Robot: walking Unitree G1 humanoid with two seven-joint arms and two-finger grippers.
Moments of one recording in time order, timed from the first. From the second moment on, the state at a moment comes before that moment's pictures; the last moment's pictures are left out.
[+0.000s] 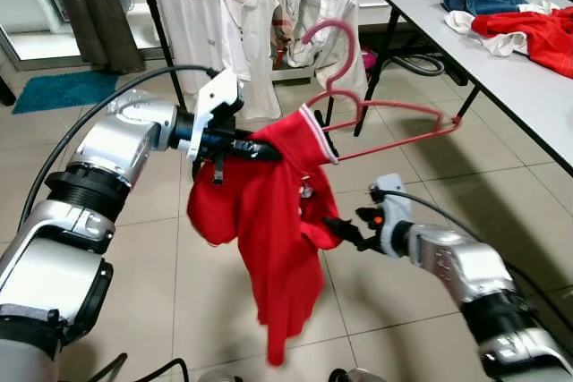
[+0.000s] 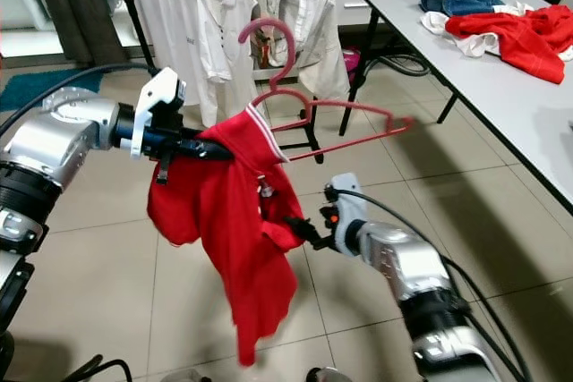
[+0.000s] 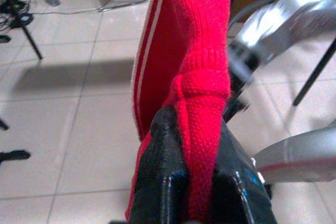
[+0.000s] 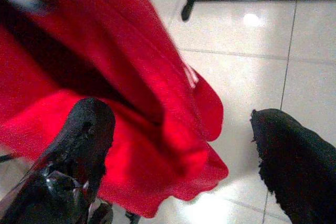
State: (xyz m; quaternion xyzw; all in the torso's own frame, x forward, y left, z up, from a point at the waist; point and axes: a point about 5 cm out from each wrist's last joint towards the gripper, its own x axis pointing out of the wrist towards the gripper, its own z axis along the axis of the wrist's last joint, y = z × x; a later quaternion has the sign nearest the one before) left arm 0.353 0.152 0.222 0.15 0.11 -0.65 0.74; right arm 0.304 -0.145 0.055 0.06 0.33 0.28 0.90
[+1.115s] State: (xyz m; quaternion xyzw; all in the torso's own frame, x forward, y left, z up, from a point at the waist) left arm 0.335 0.162 0.215 0.13 0.13 -0.66 0.73; right arm 0.297 -0.176 0.012 0.03 0.36 0.18 0.91
